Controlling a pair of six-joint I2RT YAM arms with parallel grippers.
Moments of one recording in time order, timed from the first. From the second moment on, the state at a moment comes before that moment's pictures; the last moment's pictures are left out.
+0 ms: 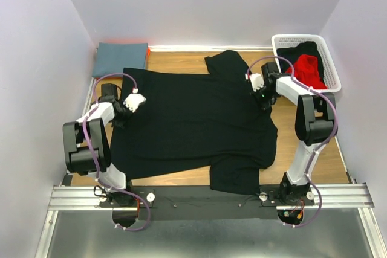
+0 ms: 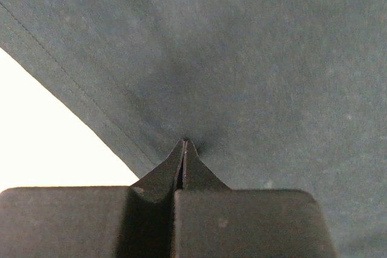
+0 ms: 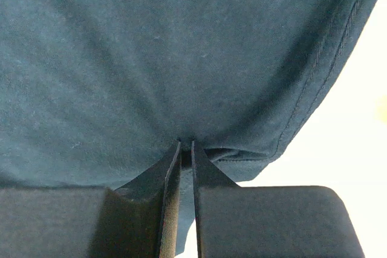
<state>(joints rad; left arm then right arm) 0.17 1.63 0.91 -0.49 0.22 0.85 0.12 1.98 1.38 -0.69 -0.09 -0.46</state>
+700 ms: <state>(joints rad) 0.17 1.54 1.08 -0.87 0.20 0.96 0.10 1.90 1.61 -0.84 -0.13 -0.47</state>
